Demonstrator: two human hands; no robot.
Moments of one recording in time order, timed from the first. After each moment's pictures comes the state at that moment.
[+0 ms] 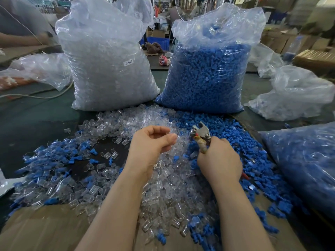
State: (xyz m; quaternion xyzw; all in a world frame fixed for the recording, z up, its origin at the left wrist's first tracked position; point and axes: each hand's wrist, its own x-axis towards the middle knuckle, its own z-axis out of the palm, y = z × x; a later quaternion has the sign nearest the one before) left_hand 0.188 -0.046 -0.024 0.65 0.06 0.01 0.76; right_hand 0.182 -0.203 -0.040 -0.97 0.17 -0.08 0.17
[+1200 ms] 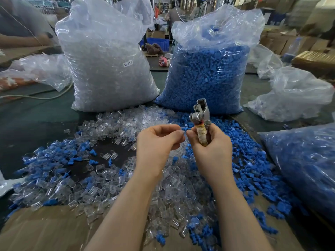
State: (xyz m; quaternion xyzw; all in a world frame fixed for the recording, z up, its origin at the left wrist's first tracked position) left_hand 0.182 -0.068 -0.014 0.63 0.06 0.05 0.77; right_hand 0.179 -0.192 -0.034 -0.82 0.01 -0.24 0.52
